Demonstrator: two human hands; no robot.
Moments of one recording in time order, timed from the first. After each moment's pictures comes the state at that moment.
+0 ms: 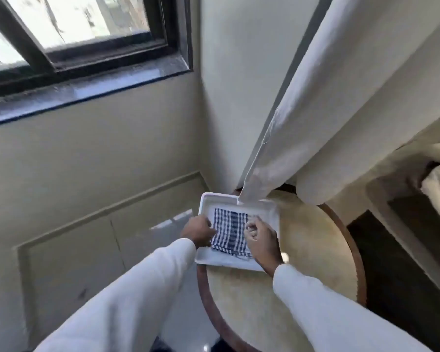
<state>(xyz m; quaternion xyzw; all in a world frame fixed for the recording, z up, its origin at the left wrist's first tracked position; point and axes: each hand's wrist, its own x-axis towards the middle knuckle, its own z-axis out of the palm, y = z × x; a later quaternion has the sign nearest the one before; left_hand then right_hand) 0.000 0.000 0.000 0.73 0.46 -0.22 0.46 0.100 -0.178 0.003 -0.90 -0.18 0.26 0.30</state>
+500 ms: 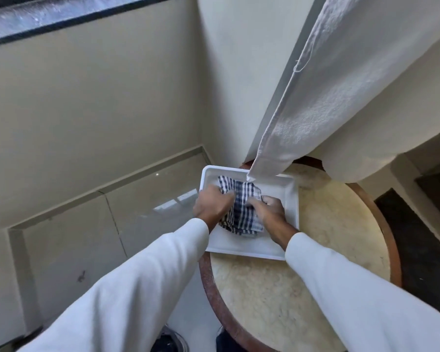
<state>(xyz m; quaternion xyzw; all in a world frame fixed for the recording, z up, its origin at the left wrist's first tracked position) 0.043 -0.012 -0.075 0.71 0.51 -0.11 0.47 0.139 -0.148 -0.100 -0.84 0.07 0.39 0.38</state>
